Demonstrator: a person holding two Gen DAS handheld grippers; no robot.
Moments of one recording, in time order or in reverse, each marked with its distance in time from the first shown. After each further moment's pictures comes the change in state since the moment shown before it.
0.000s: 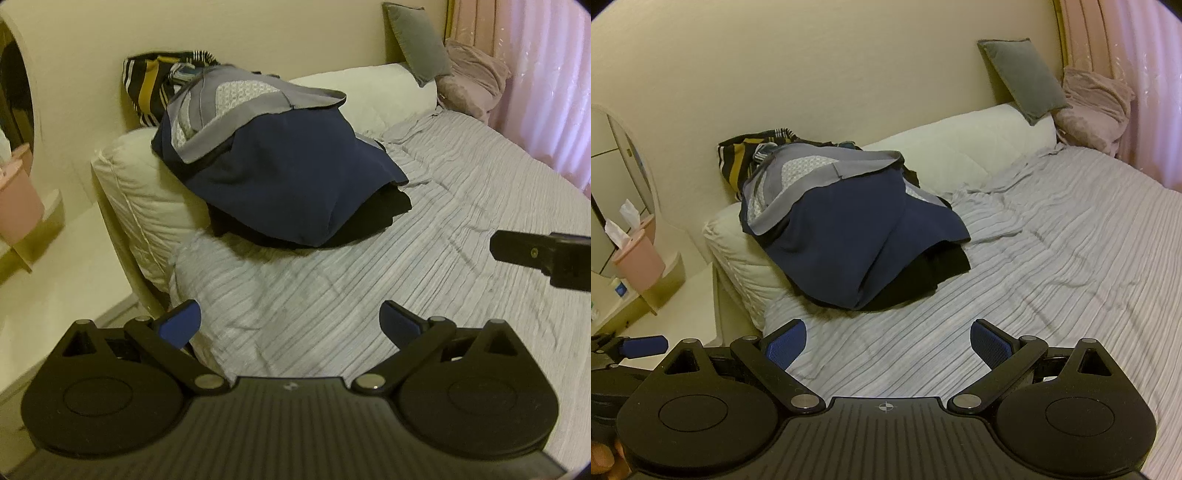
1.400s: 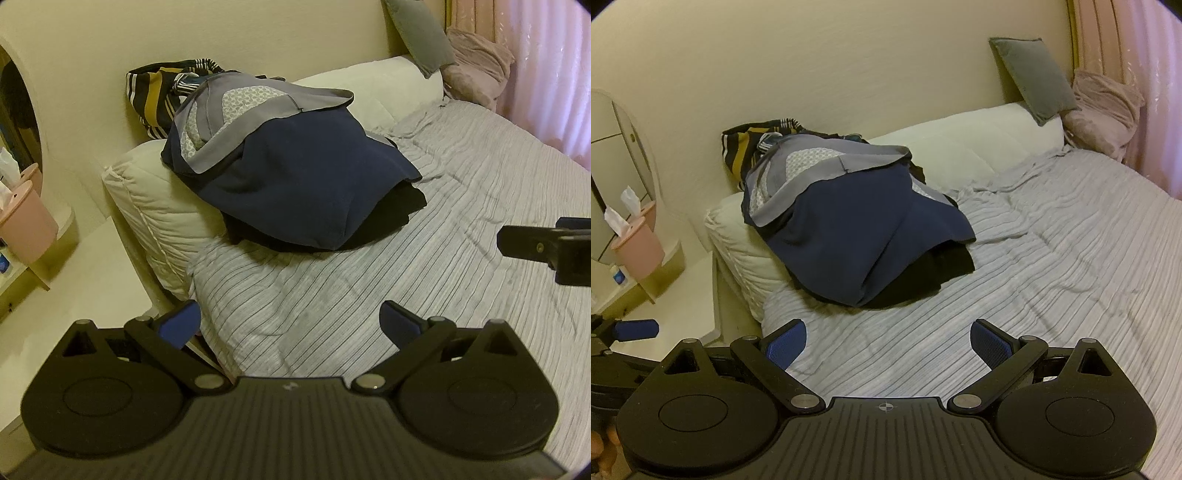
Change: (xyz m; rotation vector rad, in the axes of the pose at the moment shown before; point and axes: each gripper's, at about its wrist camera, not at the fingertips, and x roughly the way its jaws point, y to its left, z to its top) left arm 0.005 0.006 0.013 0.057 0.024 0.071; right arm 0.011 0.009 0.015 -0.033 0.030 0.005
